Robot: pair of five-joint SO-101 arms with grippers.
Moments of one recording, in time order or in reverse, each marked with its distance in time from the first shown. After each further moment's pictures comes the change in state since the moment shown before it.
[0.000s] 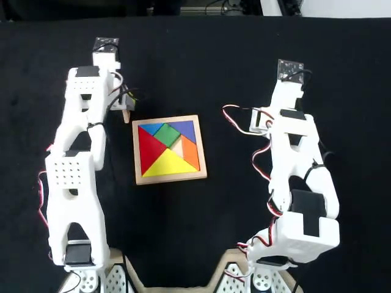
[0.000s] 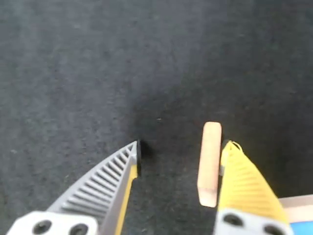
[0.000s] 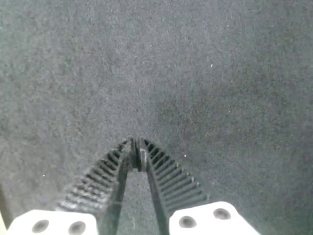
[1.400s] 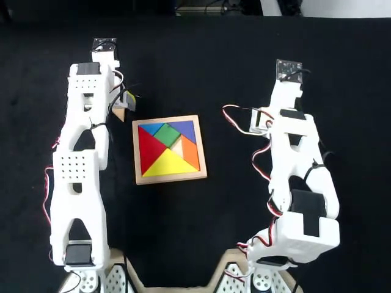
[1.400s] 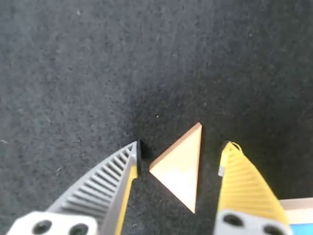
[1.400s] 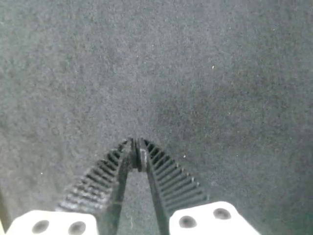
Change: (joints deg) left arm 0.4 10.1 -17.3 11.1 4.0; right arm 0.0 0.0 0.0 0.0 1.8
